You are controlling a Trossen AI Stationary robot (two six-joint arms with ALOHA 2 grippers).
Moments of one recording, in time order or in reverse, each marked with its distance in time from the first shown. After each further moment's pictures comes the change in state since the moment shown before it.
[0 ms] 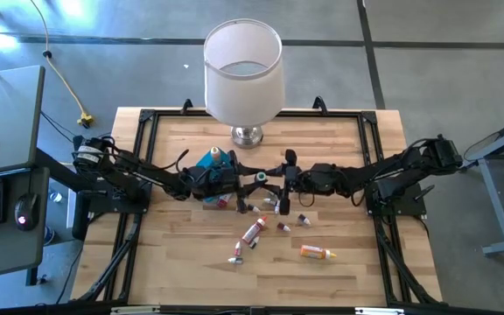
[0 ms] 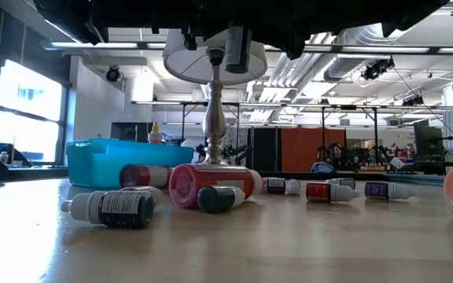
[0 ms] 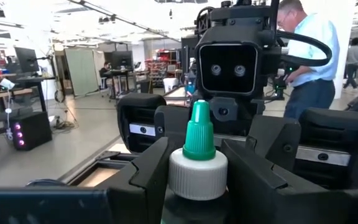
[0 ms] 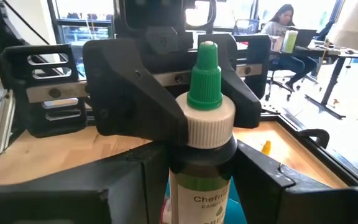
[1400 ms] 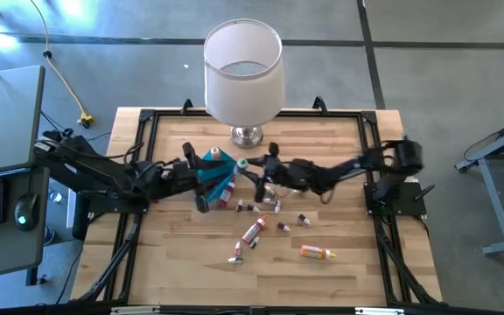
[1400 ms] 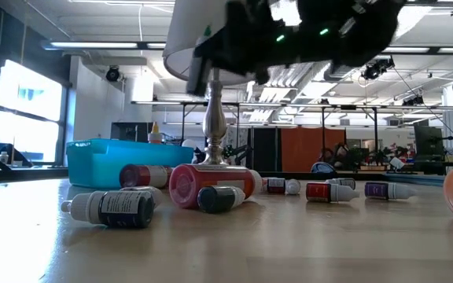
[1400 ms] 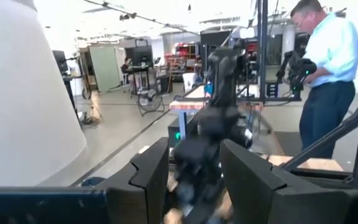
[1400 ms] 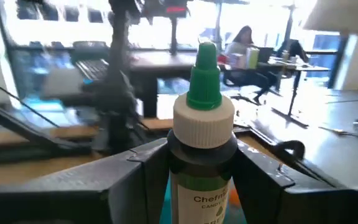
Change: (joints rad) left arm -0.217 -0.554 -0.001 -0.553 -0.294 0.060; right arm -0.119 0.366 0.149 0.324 0.032 -0.013
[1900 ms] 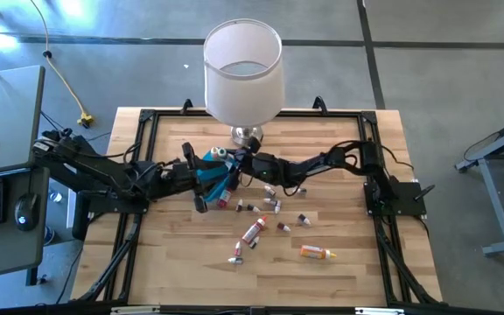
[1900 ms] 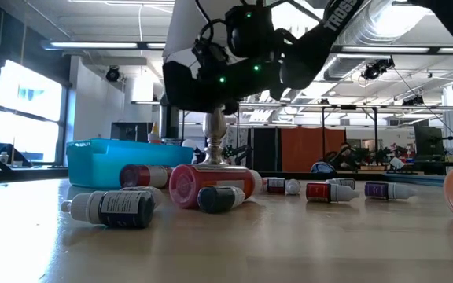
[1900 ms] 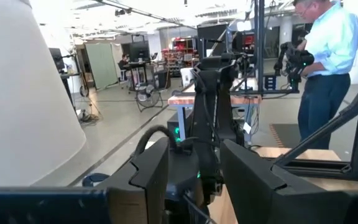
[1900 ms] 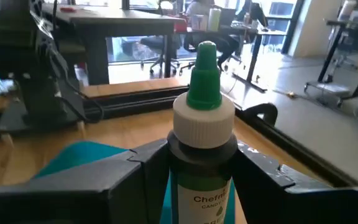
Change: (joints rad) left arm 0.002 -0.013 0.000 -0.052 0.011 0.003; right arm -0.082 0.305 0.344 -0.191 0.109 0.034
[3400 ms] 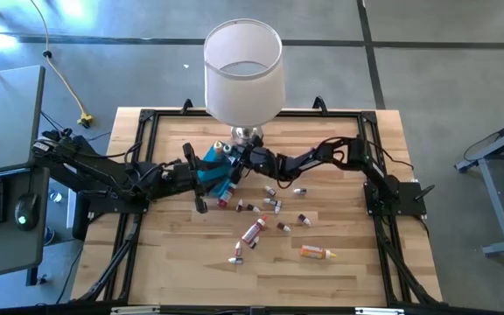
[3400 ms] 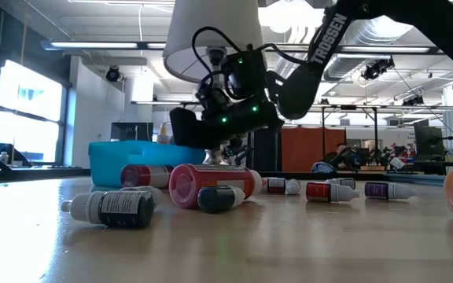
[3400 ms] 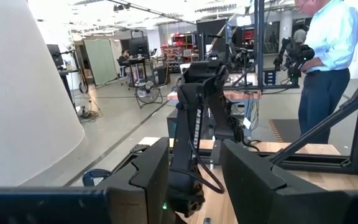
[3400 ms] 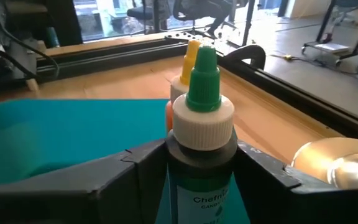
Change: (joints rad) left arm 0.000 0.000 0.000 -0.025 0.003 -0.010; right arm -0.102 0.124 -0.004 0.011 -0.076 0.095
